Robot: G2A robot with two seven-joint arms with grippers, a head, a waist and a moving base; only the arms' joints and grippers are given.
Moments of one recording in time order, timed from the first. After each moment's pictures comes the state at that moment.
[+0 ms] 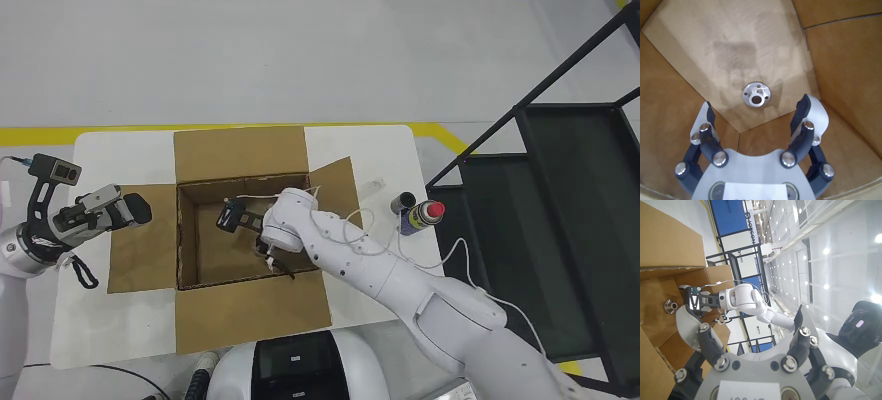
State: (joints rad) left arm 1.35 -0.93 -1.76 -1.61 -0.62 -0.16 -1.27; right arm -0.67 -1.61 0.54 -1.05 -1.14 -0.20 1.11
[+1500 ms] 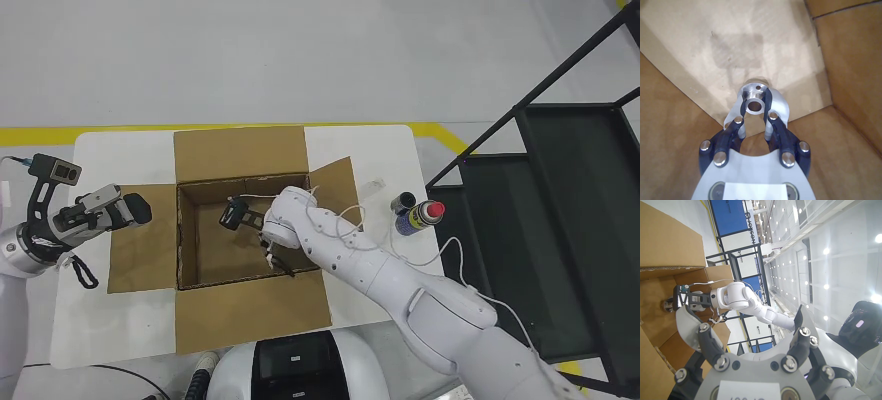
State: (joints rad) left arm 1.35 -0.93 -1.76 -1.61 -0.62 -0.16 -1.27; right arm -0.67 -1.65 0.58 -0.95 -1.16 -0.23 1.06
